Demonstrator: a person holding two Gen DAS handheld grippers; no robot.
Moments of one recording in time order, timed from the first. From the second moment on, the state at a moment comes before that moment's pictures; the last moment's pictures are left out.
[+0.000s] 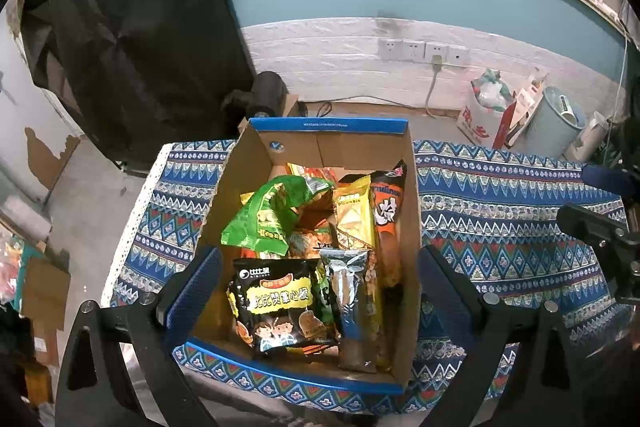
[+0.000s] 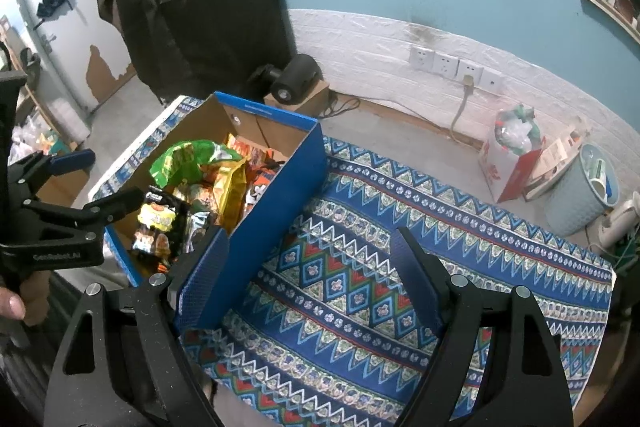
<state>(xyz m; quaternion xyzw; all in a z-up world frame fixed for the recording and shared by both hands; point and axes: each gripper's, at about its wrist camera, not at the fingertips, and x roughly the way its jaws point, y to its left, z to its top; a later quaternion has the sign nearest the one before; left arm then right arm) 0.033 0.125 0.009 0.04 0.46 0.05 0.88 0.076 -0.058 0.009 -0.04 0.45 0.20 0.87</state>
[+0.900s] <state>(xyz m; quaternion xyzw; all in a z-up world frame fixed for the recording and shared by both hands) 0.033 0.124 0.006 0.04 0.47 0.05 0.88 0.077 -0.060 0.008 -0.04 0.45 0.19 0.87</state>
